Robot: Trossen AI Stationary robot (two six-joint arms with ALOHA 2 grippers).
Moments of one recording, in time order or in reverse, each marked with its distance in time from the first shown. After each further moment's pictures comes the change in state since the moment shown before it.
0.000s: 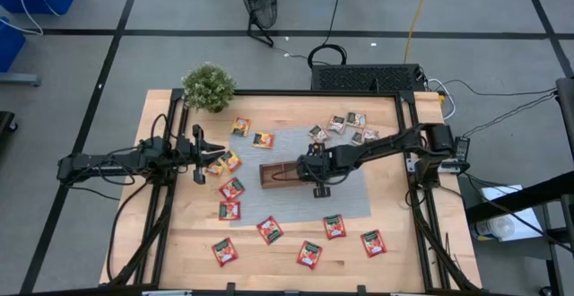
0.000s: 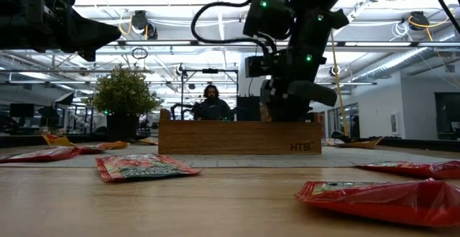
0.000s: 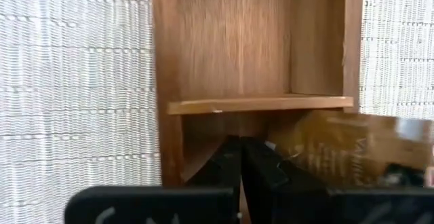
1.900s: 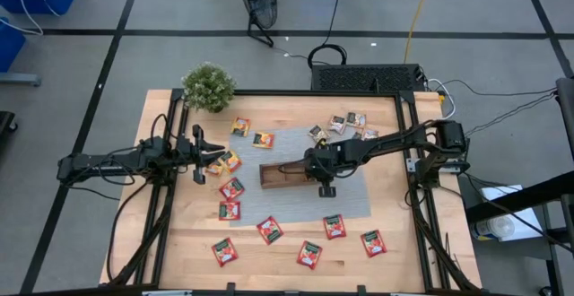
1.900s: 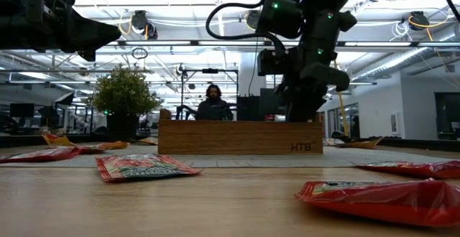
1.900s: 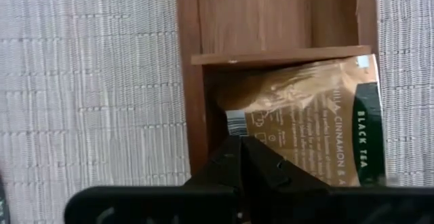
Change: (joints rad) left arm 0.000 0.000 0.000 0.000 0.000 0.000; right arm -0.045 -0.082 -0.086 0.004 -0.187 0.076
